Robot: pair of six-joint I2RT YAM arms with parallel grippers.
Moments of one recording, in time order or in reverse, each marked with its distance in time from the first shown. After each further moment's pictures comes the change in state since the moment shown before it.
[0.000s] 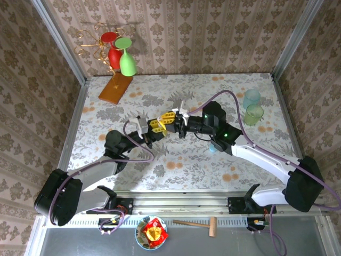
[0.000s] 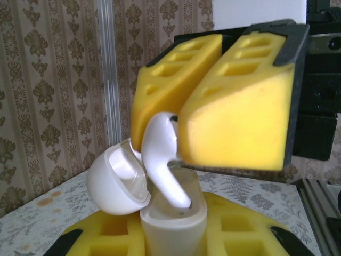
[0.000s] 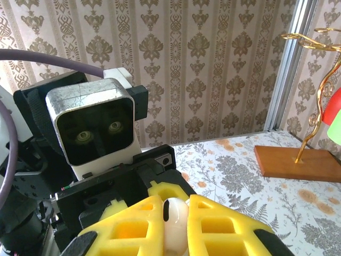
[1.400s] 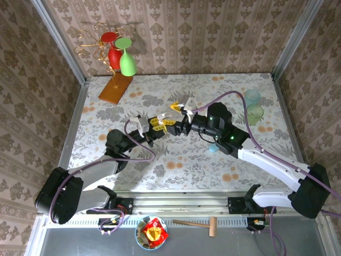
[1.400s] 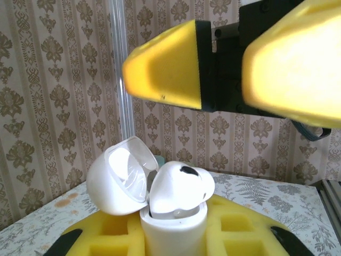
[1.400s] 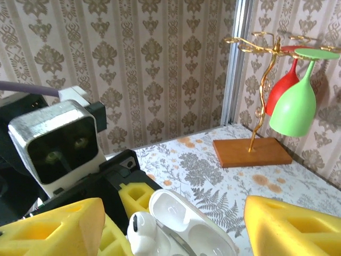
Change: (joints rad) left arm -0.006 0.019 0.009 0.002 -0.049 0.055; right arm 0.014 -0.088 -0.002 -0.093 0.216 0.026
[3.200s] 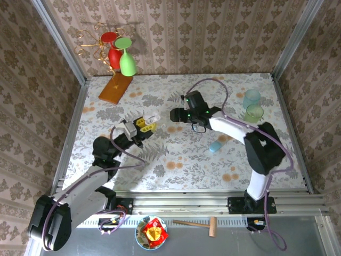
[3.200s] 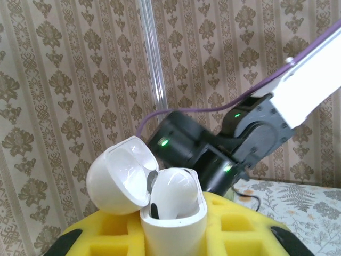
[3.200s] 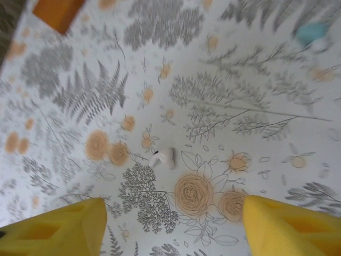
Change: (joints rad) left arm 0.095 -0.282 -0.066 -0.168 -0.043 0.097; right arm -0.185 0.616 0.319 -0.408 0.159 0.553
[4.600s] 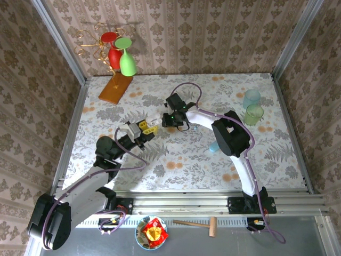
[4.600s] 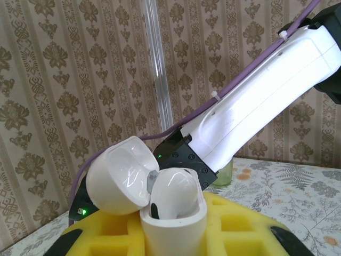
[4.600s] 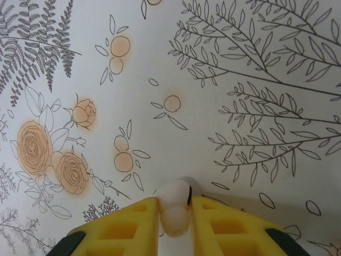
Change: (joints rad) left arm -0.016 0.012 -0.026 -0.052 -0.025 0.037; right arm 0.043 0.424 0.389 -0.195 -0.078 -0.018
